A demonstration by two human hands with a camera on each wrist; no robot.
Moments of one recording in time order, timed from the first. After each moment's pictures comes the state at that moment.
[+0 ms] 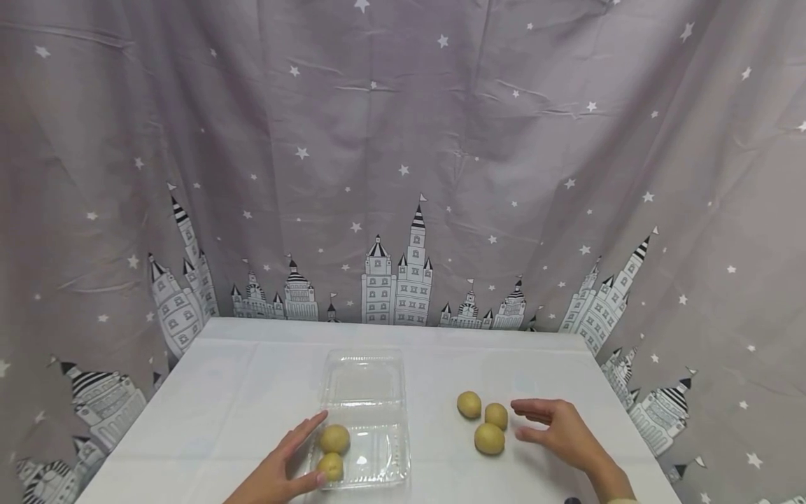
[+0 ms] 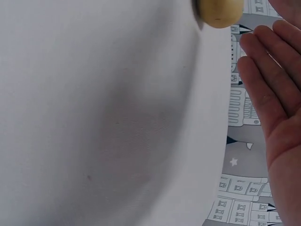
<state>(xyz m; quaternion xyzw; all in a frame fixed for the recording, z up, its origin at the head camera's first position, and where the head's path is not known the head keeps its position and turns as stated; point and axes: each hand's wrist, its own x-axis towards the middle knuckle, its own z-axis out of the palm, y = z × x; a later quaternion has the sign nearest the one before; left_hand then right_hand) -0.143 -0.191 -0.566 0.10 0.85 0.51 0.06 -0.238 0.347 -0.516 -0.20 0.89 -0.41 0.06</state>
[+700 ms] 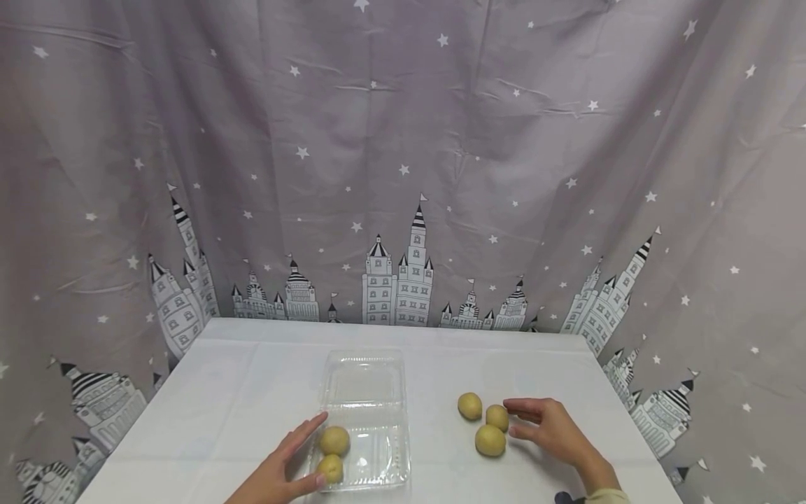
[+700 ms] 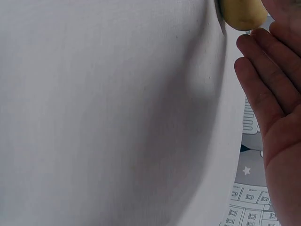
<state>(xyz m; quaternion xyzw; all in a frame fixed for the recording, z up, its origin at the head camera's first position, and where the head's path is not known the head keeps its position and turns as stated) -0.142 -0.191 -0.563 0.08 0.85 0.51 0.07 -0.256 0.342 -0.538 -0.23 0.88 -0.41 0.07</state>
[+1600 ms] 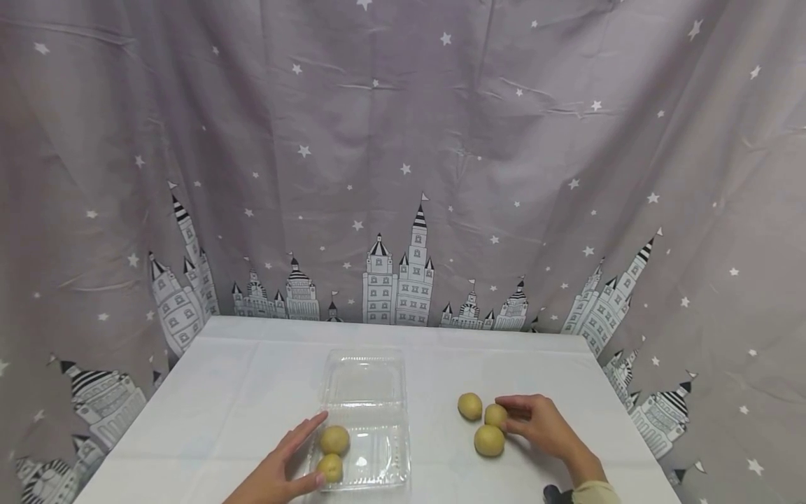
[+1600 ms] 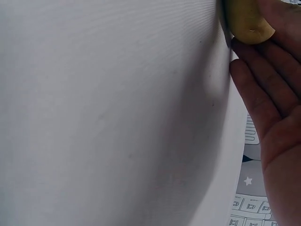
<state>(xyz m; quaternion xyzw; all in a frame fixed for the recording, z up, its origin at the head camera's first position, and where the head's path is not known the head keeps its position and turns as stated) -0.143 -0.191 -0.563 0.09 0.85 0.51 0.07 -0.267 0.328 -0.541 -0.21 0.88 -0.41 0.09</state>
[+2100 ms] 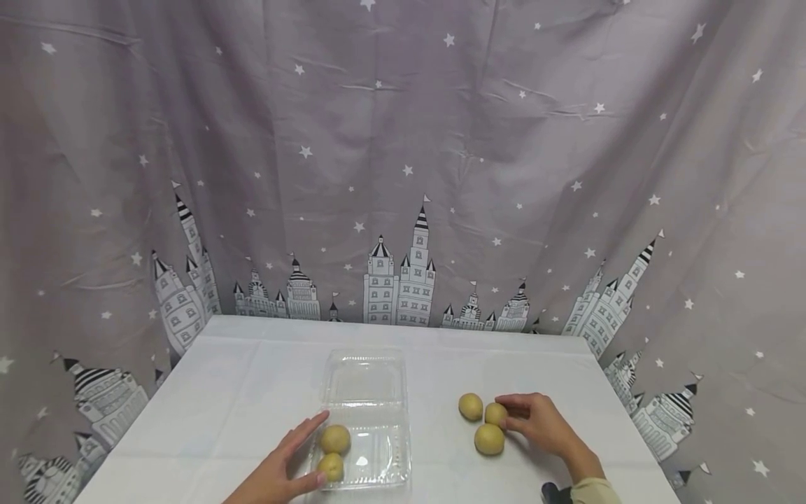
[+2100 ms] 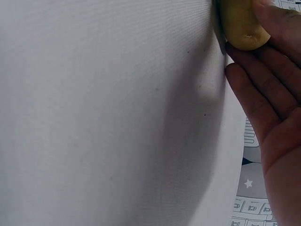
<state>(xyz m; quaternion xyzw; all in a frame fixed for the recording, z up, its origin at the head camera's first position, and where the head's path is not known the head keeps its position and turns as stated) -0.142 -0.191 -0.564 0.09 0.85 0.51 0.07 -0.273 0.325 -0.540 -0.22 0.89 -0.39 0.08</state>
